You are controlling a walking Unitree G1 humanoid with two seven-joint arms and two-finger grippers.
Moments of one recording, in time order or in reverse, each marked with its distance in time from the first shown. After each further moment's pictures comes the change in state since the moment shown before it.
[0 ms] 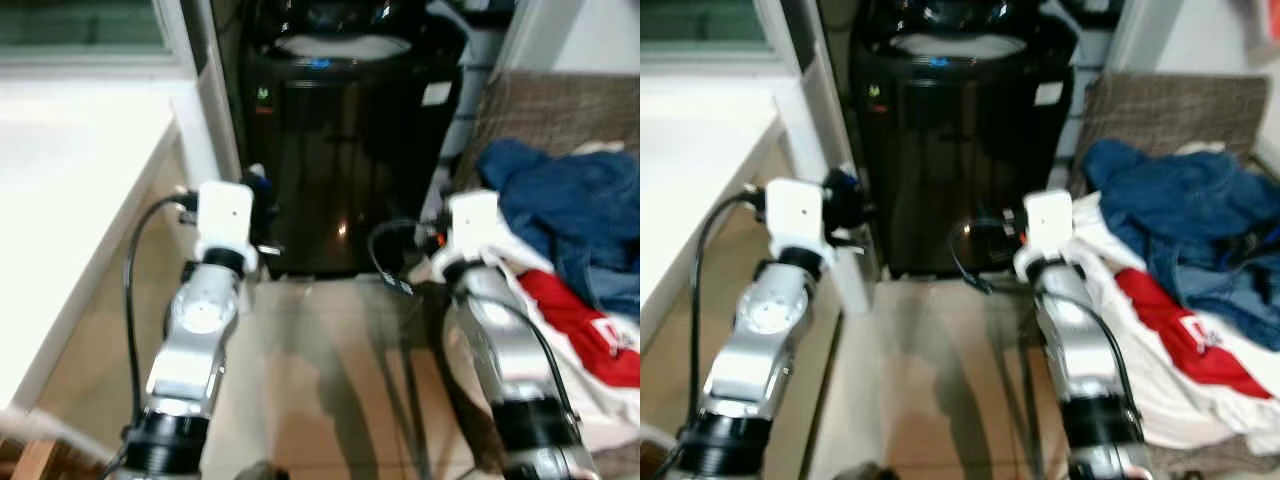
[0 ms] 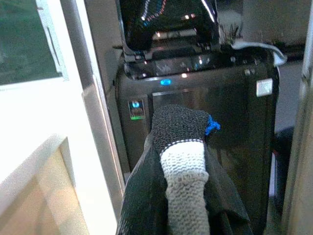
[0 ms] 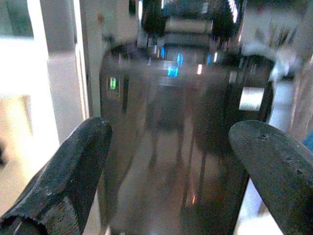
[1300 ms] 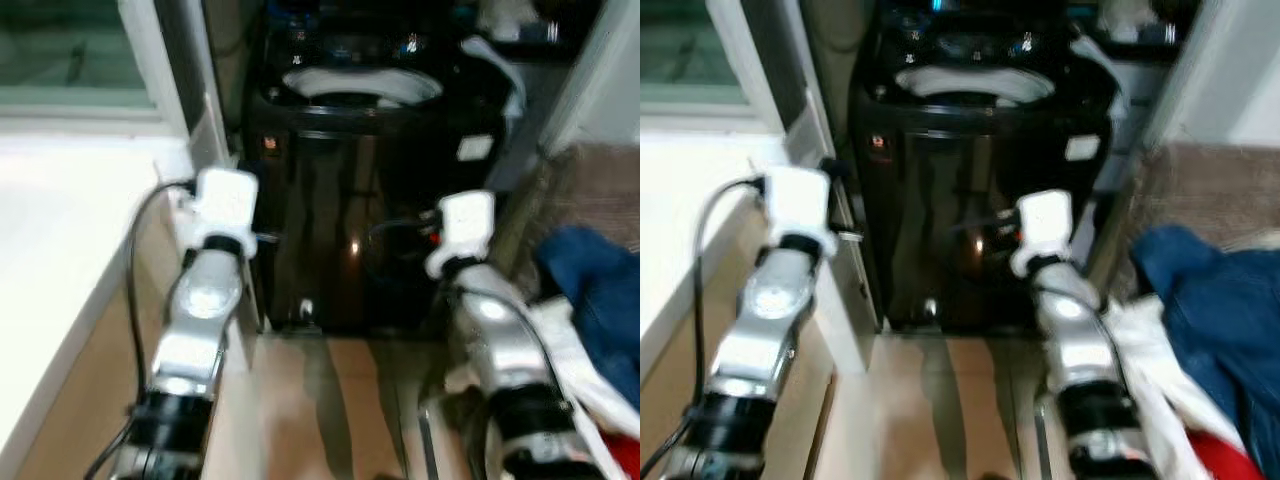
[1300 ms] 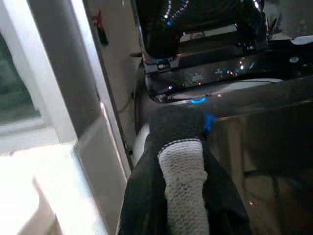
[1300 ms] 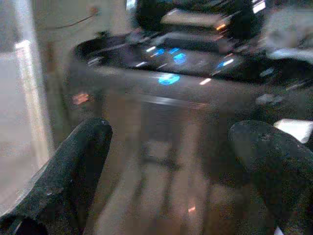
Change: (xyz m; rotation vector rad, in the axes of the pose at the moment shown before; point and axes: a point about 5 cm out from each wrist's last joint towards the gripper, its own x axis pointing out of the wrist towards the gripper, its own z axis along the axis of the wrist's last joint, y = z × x) left arm 0.016 -0.006 0.007 0.096 -0.025 -0.007; right arm 0.001 -0.012 -0.016 -0.028 0.036 -0.057
